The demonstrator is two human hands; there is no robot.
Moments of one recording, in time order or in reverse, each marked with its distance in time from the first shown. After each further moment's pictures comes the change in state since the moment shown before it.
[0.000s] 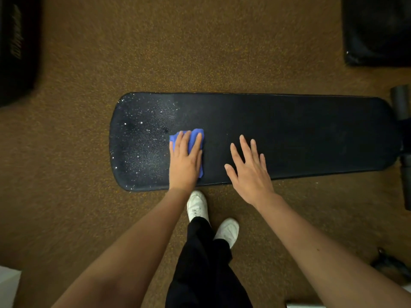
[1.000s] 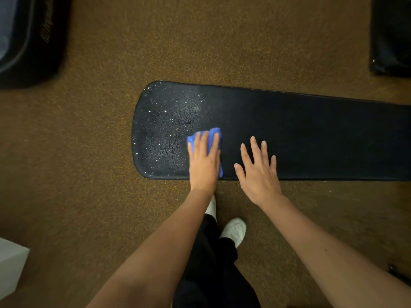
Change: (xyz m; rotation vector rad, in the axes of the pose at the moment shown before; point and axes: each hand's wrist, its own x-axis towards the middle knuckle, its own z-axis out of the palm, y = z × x) left_hand -0.022 0.010 0.002 -0.027 0.079 -0.139; right_hand -0.003 -0.025 0.015 -0.082 -0.018 0.002
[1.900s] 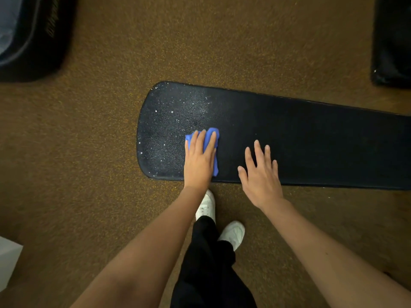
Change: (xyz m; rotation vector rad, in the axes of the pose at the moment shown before) left_hand 0.006 -0.026 -0.009 -0.031 -0.058 -0.006; right_hand 0.002 -0.009 -0.001 -0.038 -0.006 0.020
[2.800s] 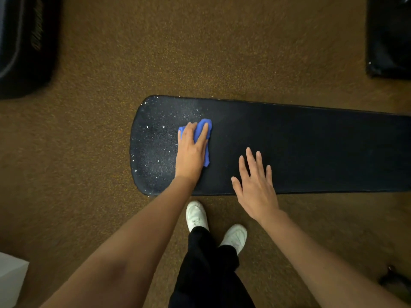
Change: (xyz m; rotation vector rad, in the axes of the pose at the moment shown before) left_hand 0.058 -0.021 0.002 -0.070 0.063 0.101; right_hand 0.008 0.000 -0.003 0.016 -0.021 -0.024
